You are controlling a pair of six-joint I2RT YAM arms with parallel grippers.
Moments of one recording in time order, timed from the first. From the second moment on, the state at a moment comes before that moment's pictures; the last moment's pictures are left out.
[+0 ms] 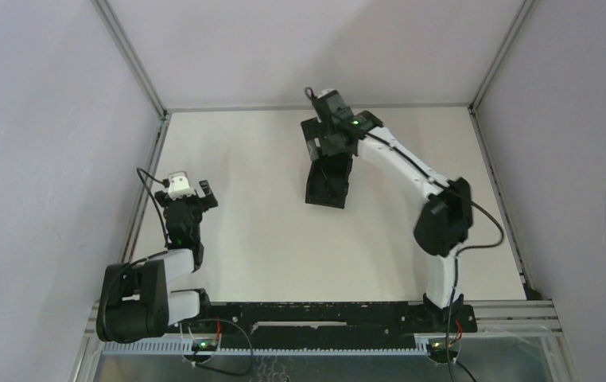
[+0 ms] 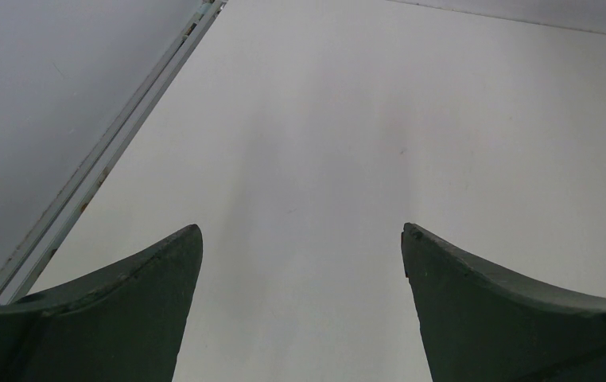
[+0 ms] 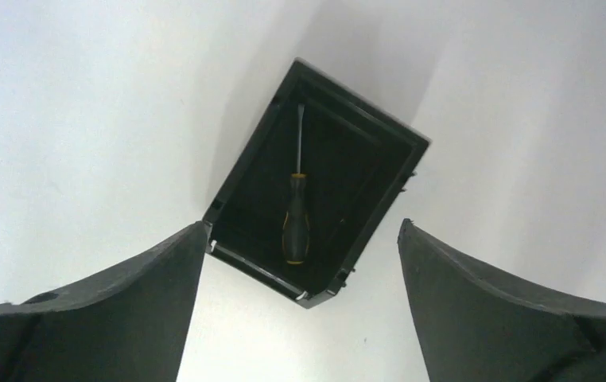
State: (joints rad) left arm 0.07 1.23 0.19 0.93 -0.16 -0.04; right arm 0.63 1.99 1.93 -0.84 0.22 0.19
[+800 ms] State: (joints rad) left arm 0.07 1.23 0.19 0.93 -0.16 -0.04; right arm 0.40 0.91 0.66 -0.21 0.12 0.23
